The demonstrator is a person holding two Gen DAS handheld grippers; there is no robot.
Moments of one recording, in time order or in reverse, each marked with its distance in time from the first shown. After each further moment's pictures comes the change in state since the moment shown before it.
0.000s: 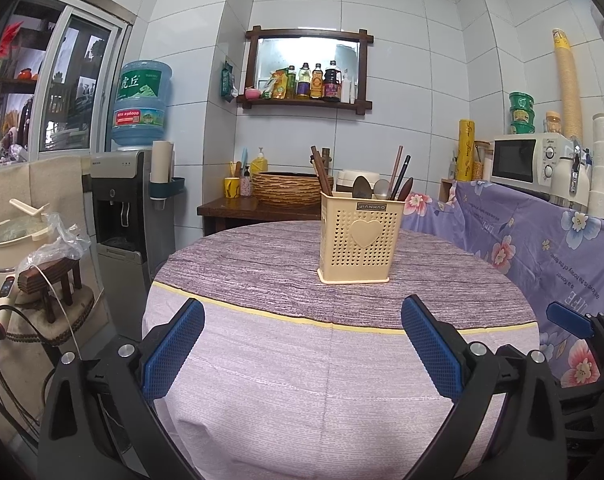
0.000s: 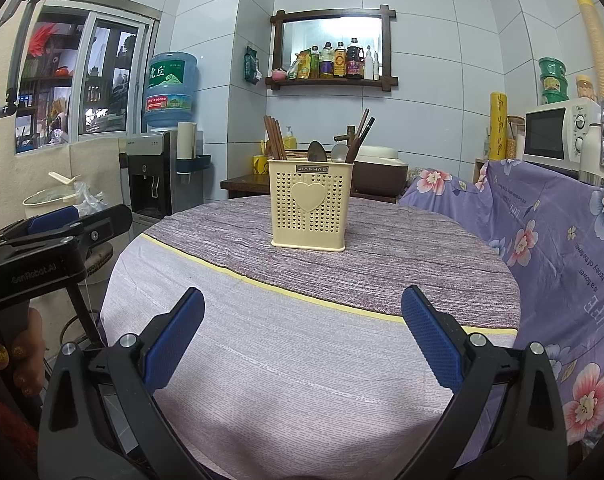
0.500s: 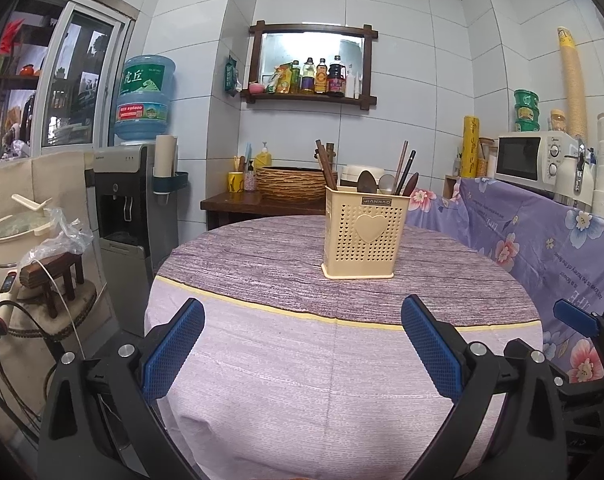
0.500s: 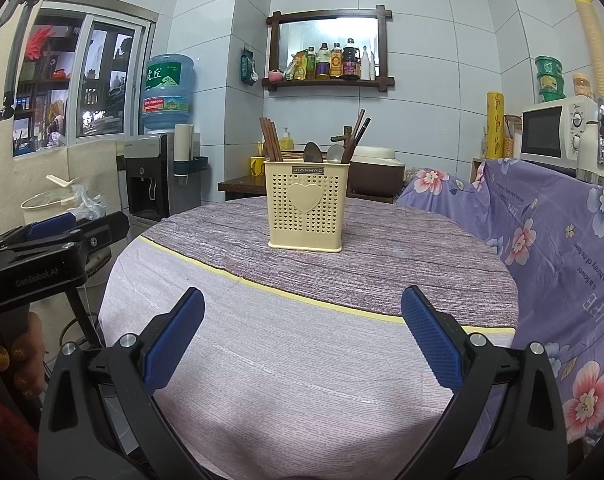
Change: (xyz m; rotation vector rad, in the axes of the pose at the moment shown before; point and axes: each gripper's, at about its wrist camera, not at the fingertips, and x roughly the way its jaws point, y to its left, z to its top) left arm 0.001 0.000 0.000 -0.006 0.019 0.010; right arm -0.001 -0.005 0.002 0.008 -0.001 -0.005
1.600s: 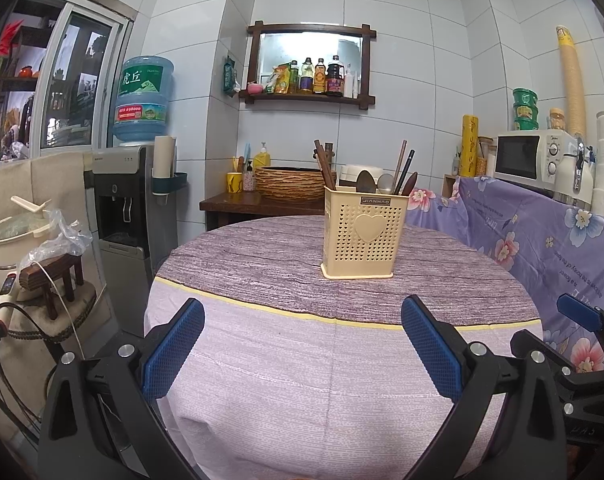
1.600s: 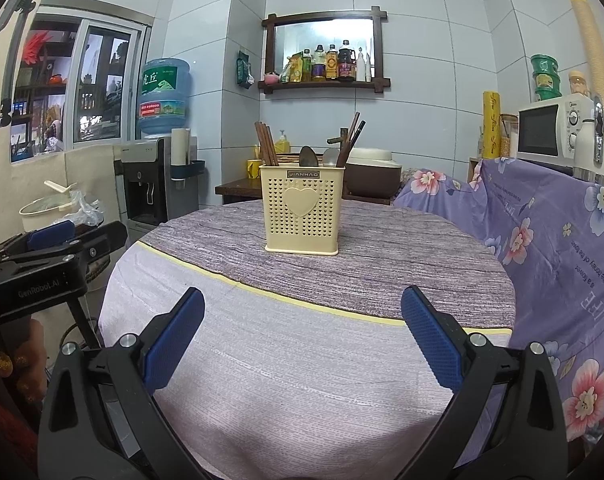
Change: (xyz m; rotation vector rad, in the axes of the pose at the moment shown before) left arm 0.001 -0.002 0.001 0.005 -0.001 0.001; right arm -0.001 -0.012 0.010 0.014 -0.005 -0.002
